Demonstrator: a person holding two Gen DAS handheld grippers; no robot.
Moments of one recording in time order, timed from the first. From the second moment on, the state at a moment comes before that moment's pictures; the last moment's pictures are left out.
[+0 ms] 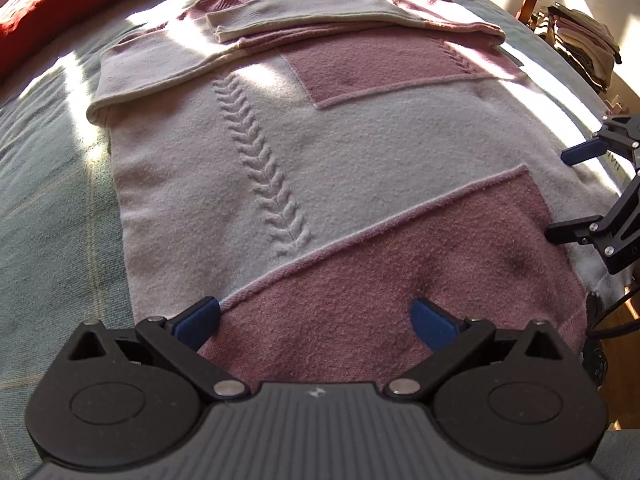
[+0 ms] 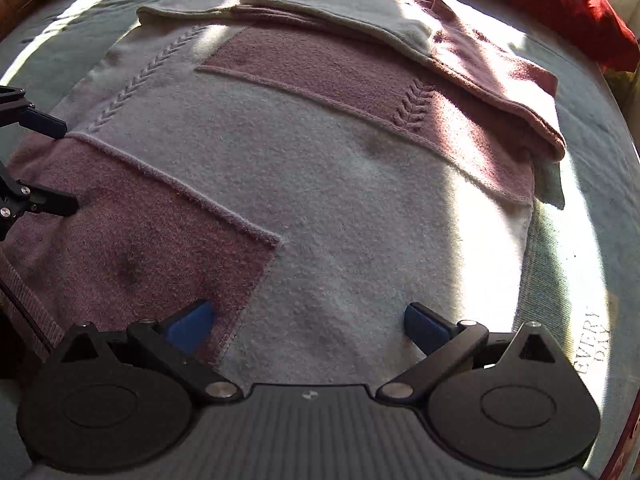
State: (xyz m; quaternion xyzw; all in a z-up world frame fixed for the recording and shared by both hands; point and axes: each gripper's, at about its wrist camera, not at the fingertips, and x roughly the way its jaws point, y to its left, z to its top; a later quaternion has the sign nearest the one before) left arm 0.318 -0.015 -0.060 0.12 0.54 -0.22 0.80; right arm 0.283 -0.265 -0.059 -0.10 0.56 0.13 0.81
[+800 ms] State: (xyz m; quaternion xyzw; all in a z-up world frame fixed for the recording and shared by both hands) left arm 0.302 -0.027 -0.067 0.10 0.54 -0.20 0.81; right arm 0.260 -0.269 -0.066 -0.09 0.55 0.17 0.81
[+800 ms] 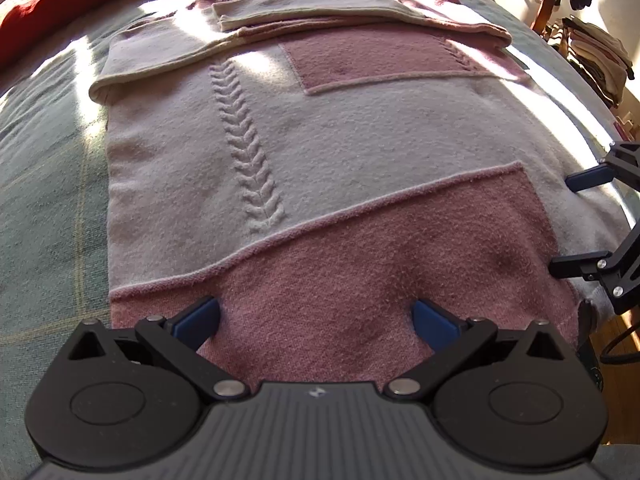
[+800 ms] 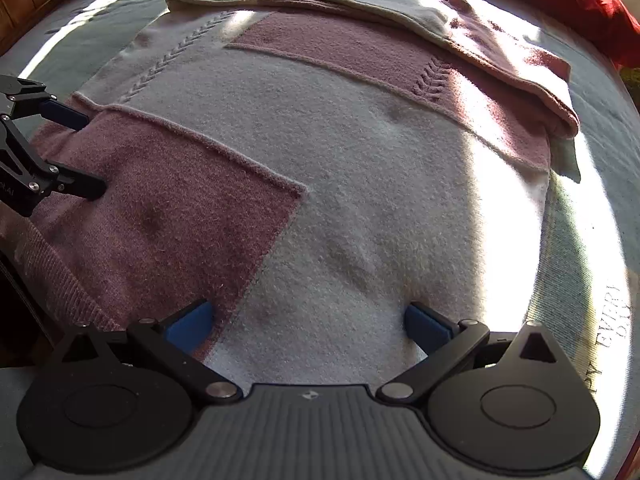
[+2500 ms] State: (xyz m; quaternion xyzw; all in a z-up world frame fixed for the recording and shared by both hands) left arm 0.164 -0.094 -0.063 0.47 0.27 -0.44 0.72; right arm 0.180 -0.255 -0.054 -0.37 0.35 0.41 0.76
